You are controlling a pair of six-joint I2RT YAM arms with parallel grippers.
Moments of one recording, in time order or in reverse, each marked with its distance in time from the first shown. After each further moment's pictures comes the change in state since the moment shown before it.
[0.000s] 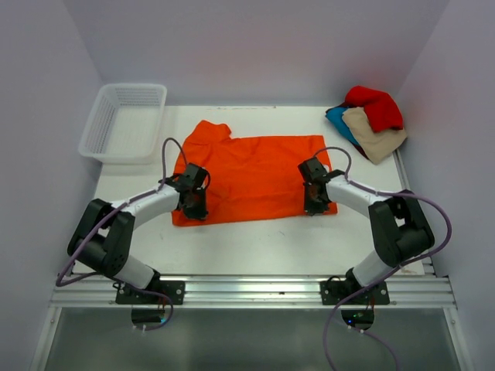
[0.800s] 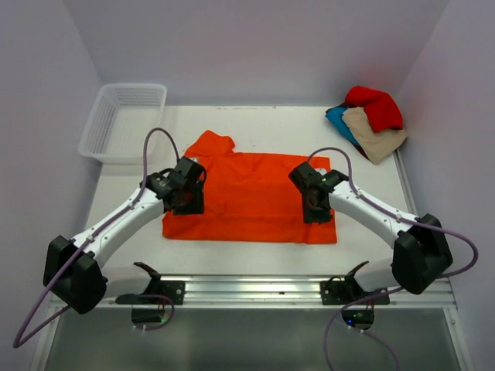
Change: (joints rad) left arm -0.090 -0.280 0.130 -0.399 -0.110 -0.055; right arm 0.198 -0.212 0.076 -0.414 0.060 0.112
